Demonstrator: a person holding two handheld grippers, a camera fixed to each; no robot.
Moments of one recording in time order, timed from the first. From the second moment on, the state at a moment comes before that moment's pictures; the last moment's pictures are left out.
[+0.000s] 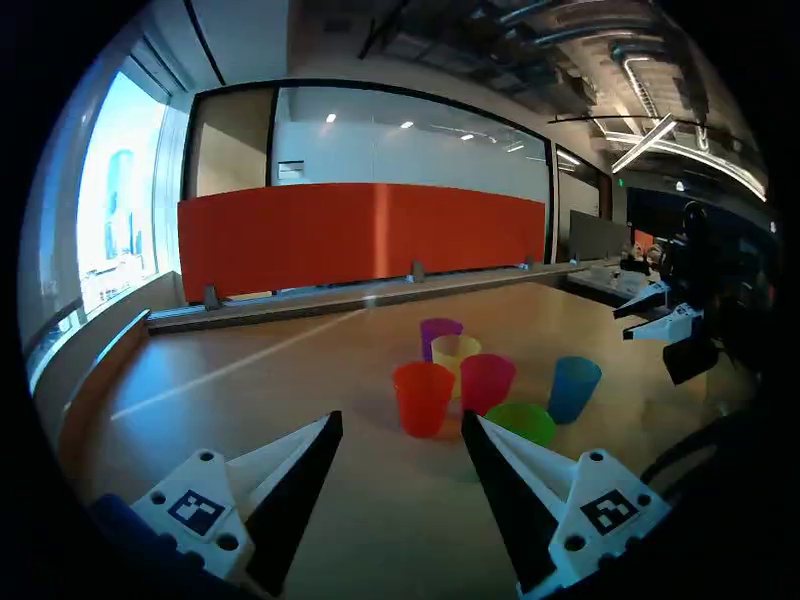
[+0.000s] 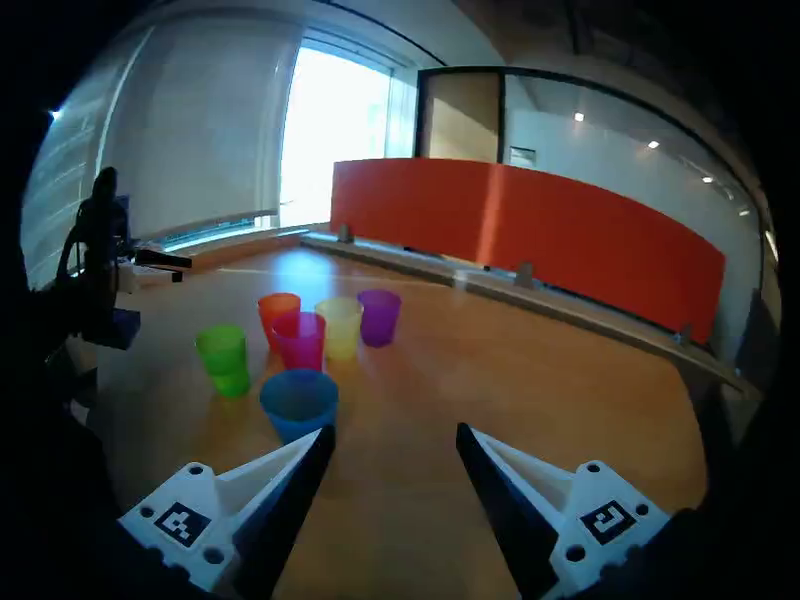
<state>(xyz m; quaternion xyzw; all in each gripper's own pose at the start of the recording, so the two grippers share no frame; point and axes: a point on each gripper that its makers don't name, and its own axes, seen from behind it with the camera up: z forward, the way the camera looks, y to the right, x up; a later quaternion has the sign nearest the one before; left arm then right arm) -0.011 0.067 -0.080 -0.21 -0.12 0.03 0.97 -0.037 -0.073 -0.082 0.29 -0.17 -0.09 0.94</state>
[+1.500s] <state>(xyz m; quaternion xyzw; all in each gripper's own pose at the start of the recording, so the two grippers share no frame) 0.060 0.042 -0.067 -0.10 0.04 -0.07 0.99 0.031 -0.032 -0.040 0.09 -0.01 -0.04 0.99</state>
